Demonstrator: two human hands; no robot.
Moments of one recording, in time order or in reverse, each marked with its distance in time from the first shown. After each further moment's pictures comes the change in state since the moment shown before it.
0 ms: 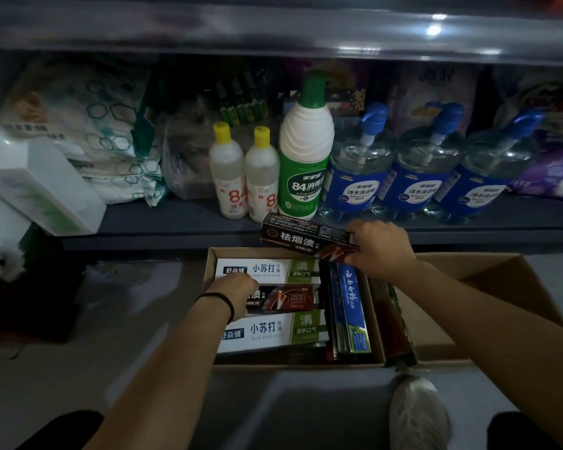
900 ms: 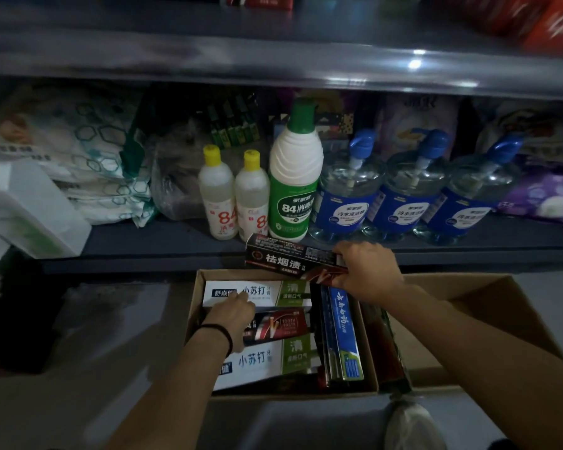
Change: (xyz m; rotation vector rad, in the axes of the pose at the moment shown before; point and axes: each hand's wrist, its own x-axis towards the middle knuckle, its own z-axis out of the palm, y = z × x) left_hand 0.008 0.017 0.003 0.082 -0.013 -0.011; right_hand 0.010 -0.001 0.007 0.027 0.001 -0.035
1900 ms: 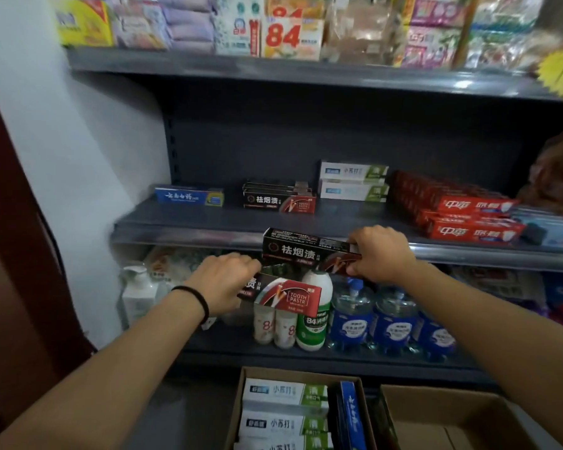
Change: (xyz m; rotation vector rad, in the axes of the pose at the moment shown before) left_hand -0.247 -0.045 -0.257 0.264 0.751 -0.062; right_hand -0.065 -0.065 -0.294 -0.181 0.357 -0.024
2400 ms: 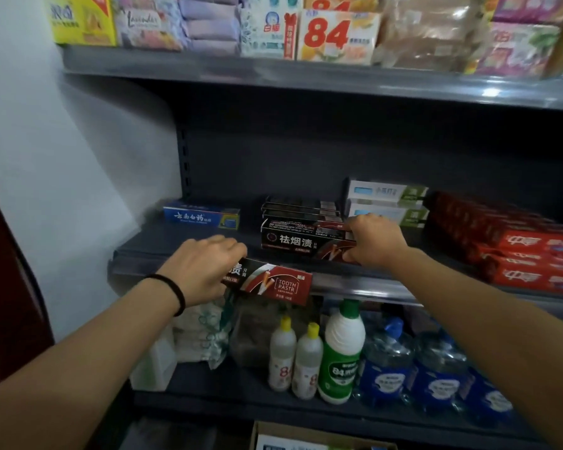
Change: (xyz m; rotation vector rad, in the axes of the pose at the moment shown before) left_hand 0.050 -0.105 -0.005 0.065 0.072 -0.075; right_hand 0.140 -0.028 0.001 0.014 0.071 -0.055
